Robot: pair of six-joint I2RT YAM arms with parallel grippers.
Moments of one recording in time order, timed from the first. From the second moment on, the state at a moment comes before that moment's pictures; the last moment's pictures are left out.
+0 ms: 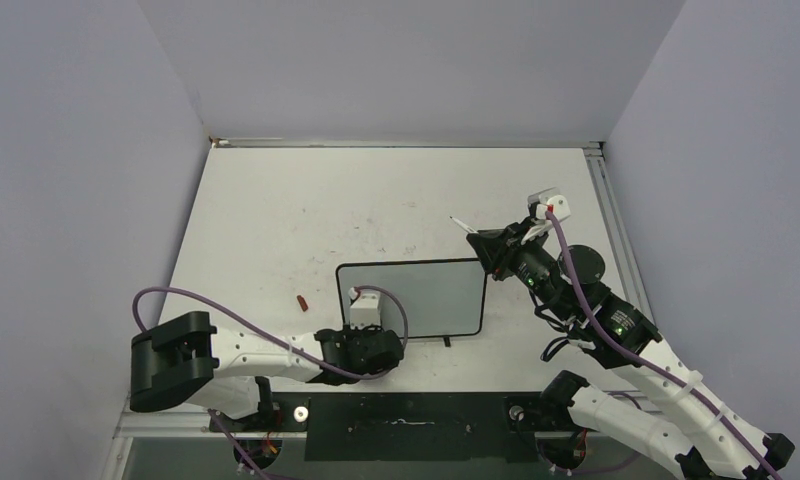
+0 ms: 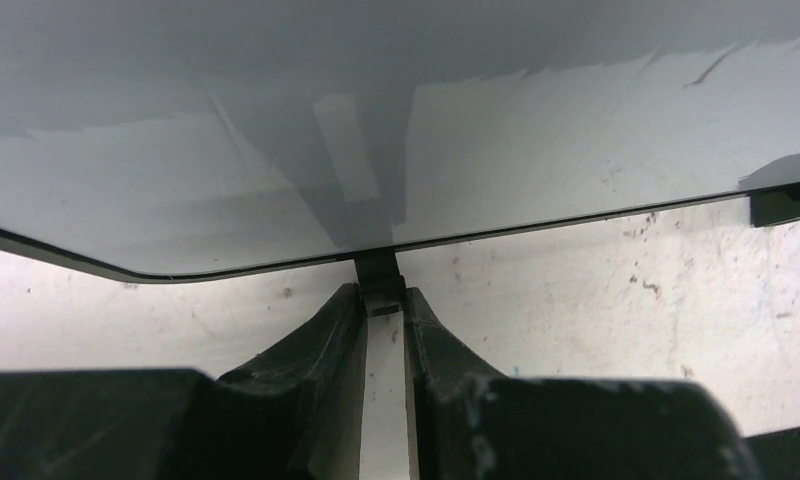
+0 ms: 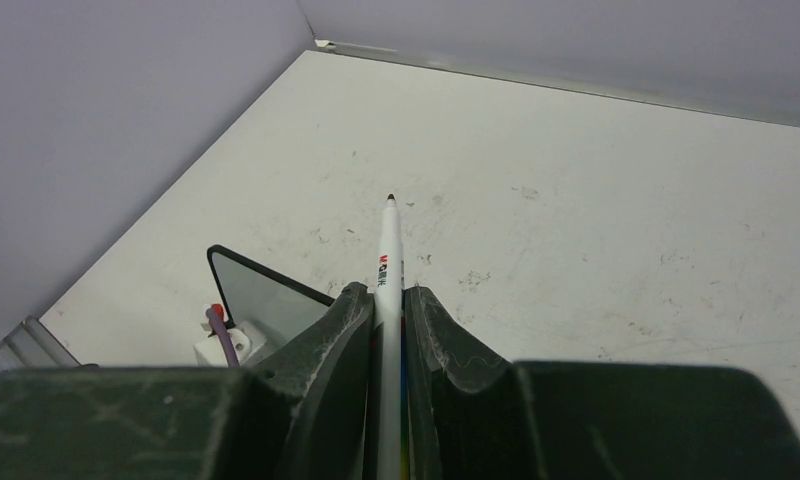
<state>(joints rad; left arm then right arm) -1.33 1.34 0.56 -0.34 -0.62 -1.17 0.76 0.71 0.92 -0.28 0.14 0.28</state>
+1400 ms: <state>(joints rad) -1.22 1.04 0.63 -0.32 -0.30 -0.96 0.76 0.68 0.92 -0.29 0.15 0.28</state>
